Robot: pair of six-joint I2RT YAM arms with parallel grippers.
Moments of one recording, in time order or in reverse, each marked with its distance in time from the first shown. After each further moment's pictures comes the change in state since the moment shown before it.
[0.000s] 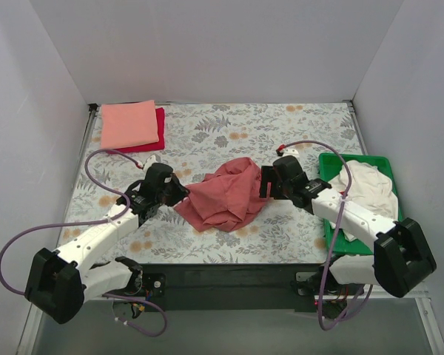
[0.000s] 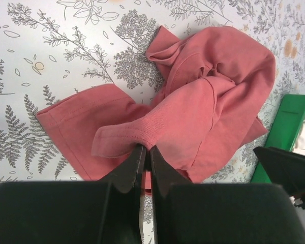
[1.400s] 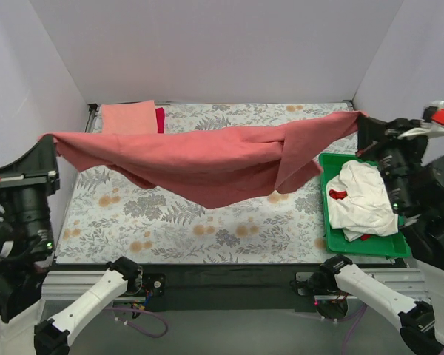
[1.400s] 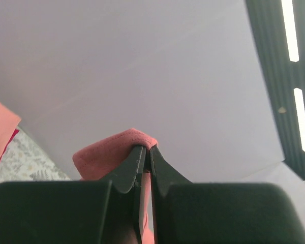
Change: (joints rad) left arm -0.003 -0.476 0.784 -0.188 -0.649 0.141; right arm -0.055 -0.457 0.736 -0.238 0.224 -0.322
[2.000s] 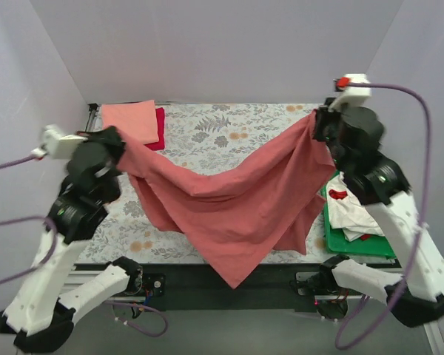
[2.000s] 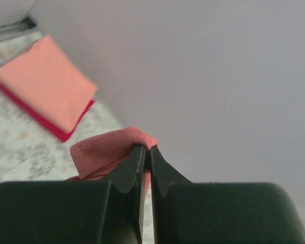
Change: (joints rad) left arm 0.000 0.172 -0.100 -0.029 -0.106 -0.043; right arm -0.014 0.201 0.008 0.011 0.018 -0.071
